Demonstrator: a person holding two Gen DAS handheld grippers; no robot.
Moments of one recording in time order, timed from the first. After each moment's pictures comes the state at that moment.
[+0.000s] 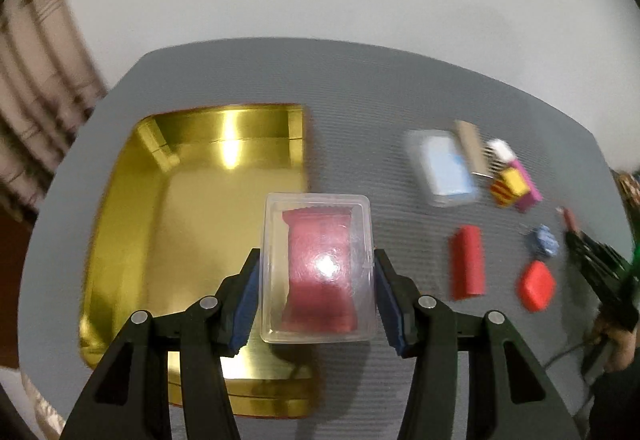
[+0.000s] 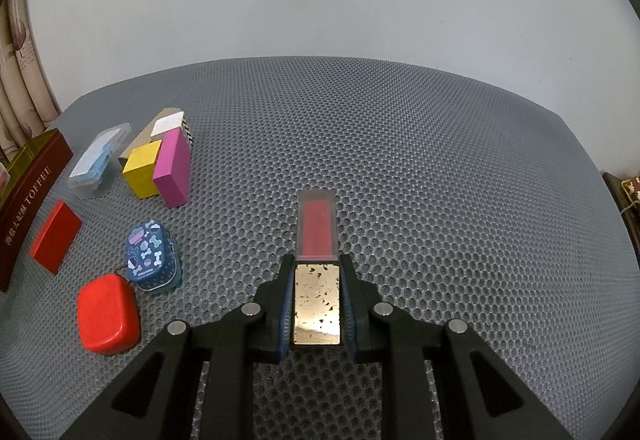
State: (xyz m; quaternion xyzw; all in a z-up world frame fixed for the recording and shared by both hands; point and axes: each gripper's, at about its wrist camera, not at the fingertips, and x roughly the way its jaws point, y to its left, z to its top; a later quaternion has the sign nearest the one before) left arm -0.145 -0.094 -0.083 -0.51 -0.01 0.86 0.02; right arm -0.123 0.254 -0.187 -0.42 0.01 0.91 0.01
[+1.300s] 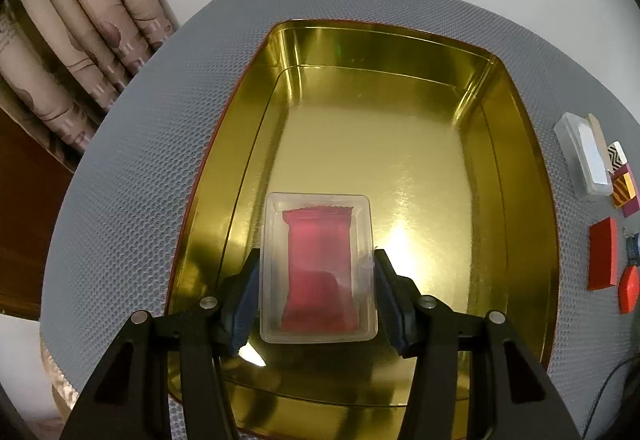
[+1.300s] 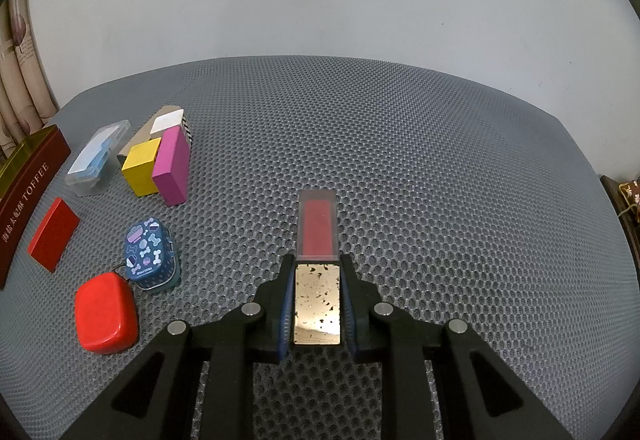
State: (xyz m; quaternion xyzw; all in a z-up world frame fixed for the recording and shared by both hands) left arm -0.141 -0.203 -0.117 -0.56 -0.01 0.82 -0.08; right arm -0.133 0.250 -0.186 -0.43 0.01 0.90 0.01
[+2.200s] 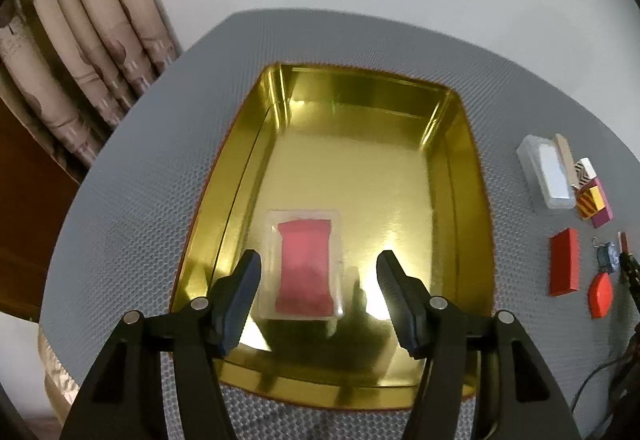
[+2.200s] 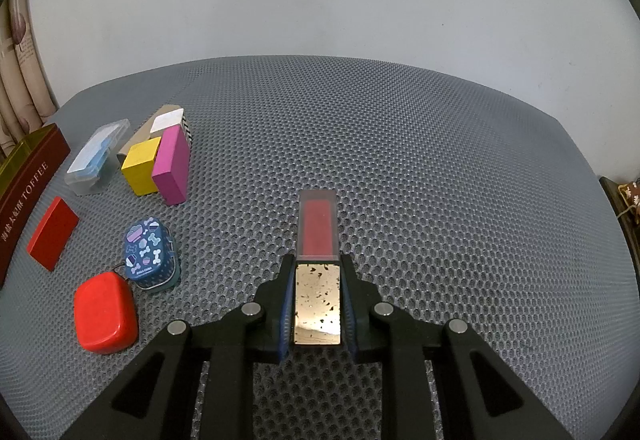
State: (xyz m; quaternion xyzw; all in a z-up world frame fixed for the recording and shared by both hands) left arm -0.124 -0.180 -0.084 -0.52 -0.02 0.85 -0.07; right arm -0.139 0.247 -0.186 -0.43 0.00 0.90 0.01
